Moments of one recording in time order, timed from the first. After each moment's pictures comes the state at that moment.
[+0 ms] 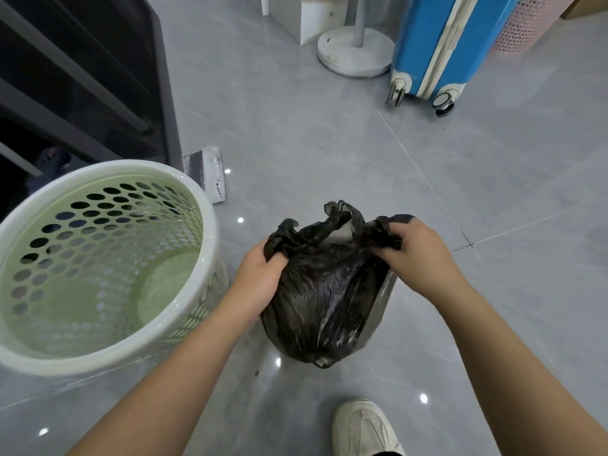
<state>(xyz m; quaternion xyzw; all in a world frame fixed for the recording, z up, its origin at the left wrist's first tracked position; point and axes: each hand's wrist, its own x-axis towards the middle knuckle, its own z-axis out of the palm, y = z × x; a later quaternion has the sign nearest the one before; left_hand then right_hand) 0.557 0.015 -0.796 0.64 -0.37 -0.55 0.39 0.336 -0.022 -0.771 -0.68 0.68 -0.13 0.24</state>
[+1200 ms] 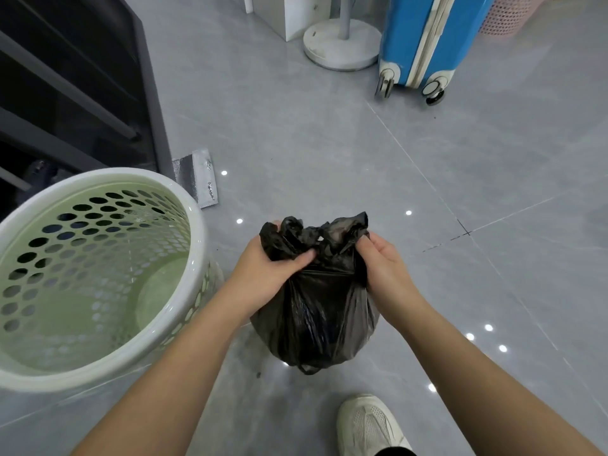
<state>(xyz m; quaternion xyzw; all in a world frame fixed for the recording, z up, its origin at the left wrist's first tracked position) 0.551 0.008 -0.781 0.56 -0.48 -0.54 0.39 0.374 0.008 -0.792 -0.37 0.53 -0.43 0.63</state>
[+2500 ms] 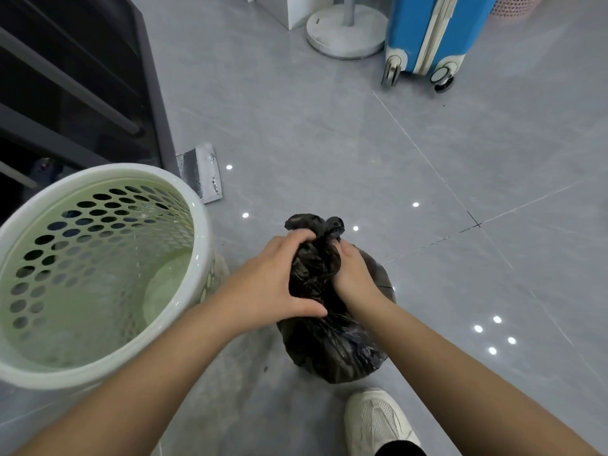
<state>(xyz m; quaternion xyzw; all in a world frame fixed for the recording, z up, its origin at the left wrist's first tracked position) 0.564 0.021 -0.772 0.57 -0.73 -0.37 0.06 0.419 -0.005 -0.839 -0.42 0.62 -0.31 0.58</state>
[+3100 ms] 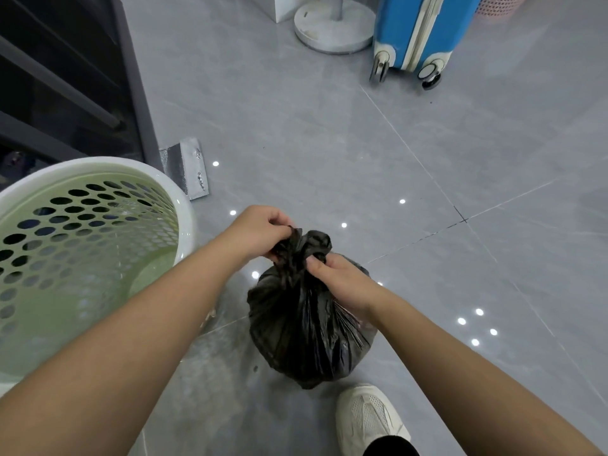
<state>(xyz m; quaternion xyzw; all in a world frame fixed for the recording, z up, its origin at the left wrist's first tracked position) 0.557 -0.049 -0.800 0.66 -0.51 -0.53 0.18 0.396 0.009 -0.836 -0.43 0.49 -0.23 0.72</state>
